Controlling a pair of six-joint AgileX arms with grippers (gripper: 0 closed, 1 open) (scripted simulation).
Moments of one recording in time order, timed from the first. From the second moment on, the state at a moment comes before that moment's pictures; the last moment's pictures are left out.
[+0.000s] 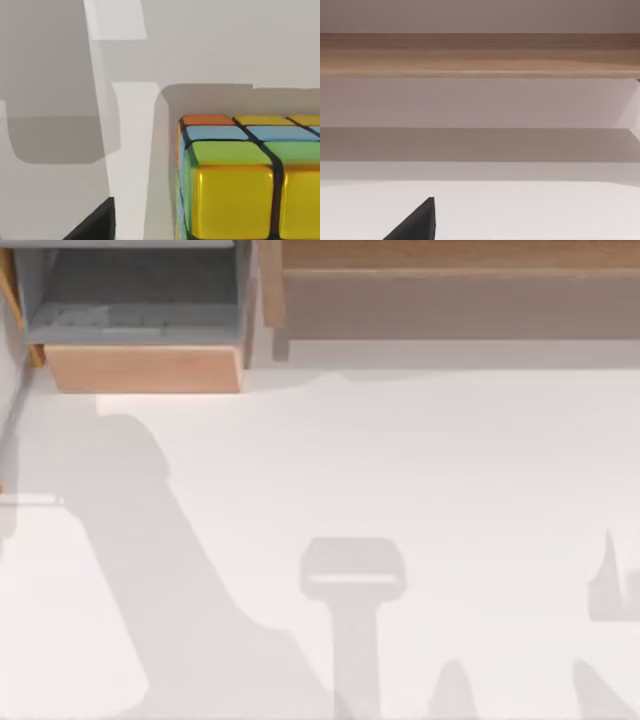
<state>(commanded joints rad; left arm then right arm) 0.34 2.53 2.32 -1.18 0.10 0.48 0.00 0.00 0.00 0.00 0.00 0.00</state>
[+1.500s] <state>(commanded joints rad) 0.35 2.53 2.32 -1.18 0.10 0.48 0.00 0.00 0.00 0.00 0.00 0.00</state>
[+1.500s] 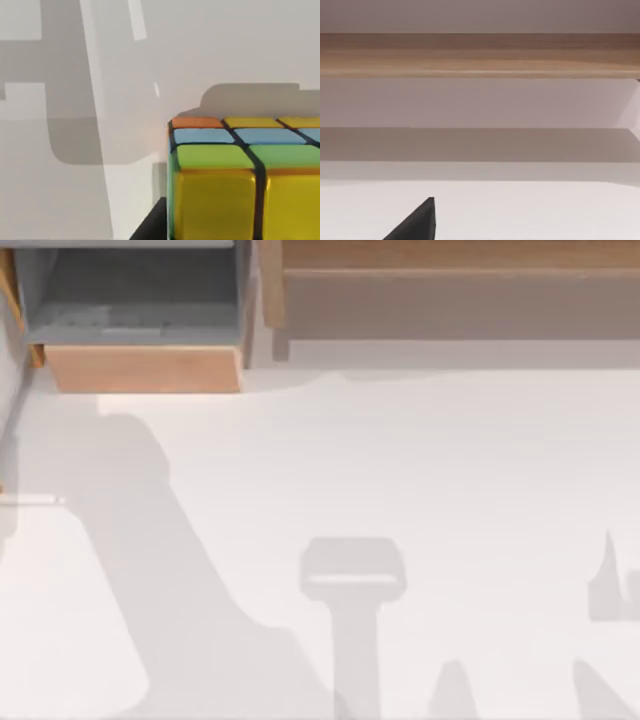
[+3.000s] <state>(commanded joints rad) 0.34 2.55 2.48 -1.32 0.09 0.48 0.00 0.00 0.00 0.00 0.00 0.00</state>
